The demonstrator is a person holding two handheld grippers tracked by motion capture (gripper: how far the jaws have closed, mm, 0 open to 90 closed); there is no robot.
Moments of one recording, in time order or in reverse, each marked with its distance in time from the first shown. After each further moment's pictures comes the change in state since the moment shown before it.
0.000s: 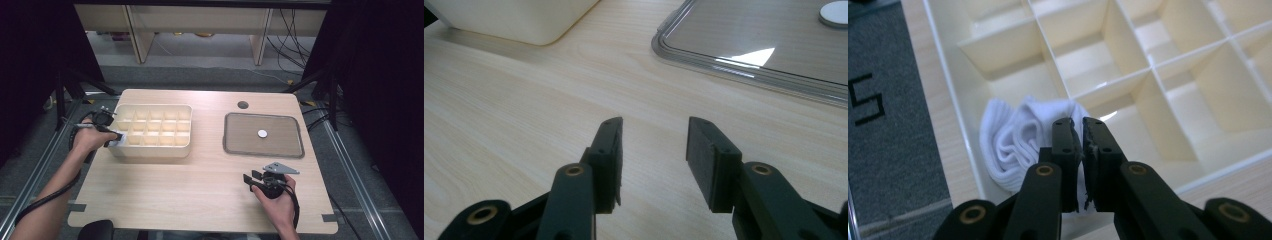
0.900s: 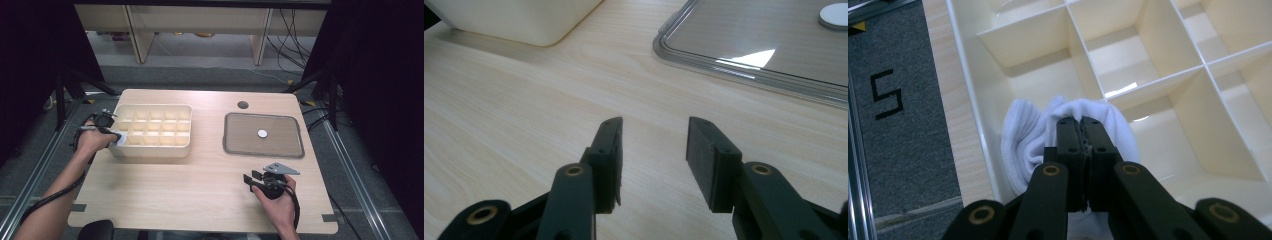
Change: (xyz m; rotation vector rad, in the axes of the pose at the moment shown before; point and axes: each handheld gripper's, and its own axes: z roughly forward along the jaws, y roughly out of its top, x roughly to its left) left arm 0.007 -0.007 0.025 0.018 0.062 -0.014; right arm -0.002 0.000 -0.002 -0.001 0.004 -0.035
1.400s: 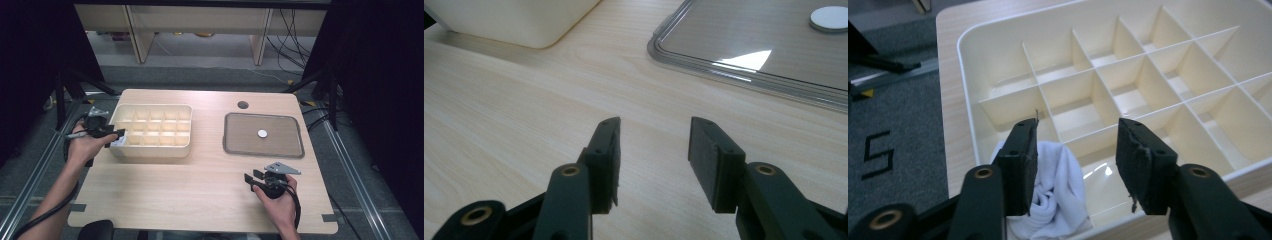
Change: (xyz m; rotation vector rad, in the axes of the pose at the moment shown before) left arm -0.017 -0.018 -0.047 -0.309 -0.034 0.001; right arm -0.003 0.001 -0.001 -0.006 -0.017 -0.004
